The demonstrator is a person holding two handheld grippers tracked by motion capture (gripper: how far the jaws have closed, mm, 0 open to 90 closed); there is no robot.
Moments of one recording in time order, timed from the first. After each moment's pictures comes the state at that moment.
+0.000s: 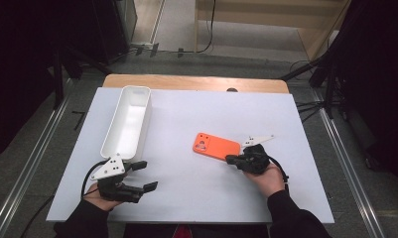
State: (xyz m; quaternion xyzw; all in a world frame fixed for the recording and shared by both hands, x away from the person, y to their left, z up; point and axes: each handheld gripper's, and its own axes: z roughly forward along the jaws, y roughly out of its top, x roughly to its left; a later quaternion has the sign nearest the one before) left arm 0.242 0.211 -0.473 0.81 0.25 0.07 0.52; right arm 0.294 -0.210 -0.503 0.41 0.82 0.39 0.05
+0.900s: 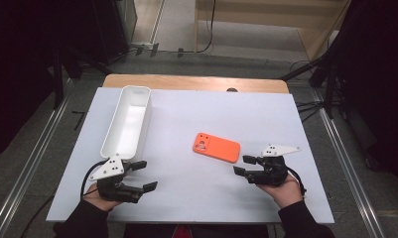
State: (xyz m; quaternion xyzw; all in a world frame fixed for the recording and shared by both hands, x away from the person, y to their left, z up) left arm 0.242 0.213 -0.472 0.81 0.25 0.07 0.52; right arm 0.247 -0.241 -0.483 0.41 0.79 0.46 0.06
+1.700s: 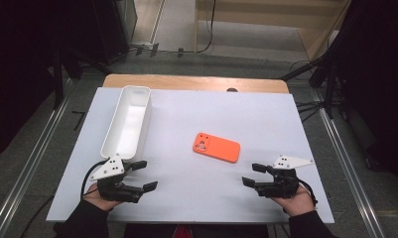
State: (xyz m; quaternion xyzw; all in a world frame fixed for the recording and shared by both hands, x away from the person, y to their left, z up) left arm 0.243 0.212 -0.472 0.81 0.25 0.07 0.52; right arm 0.218 -0.262 -0.489 0.40 0.78 0.47 0.07
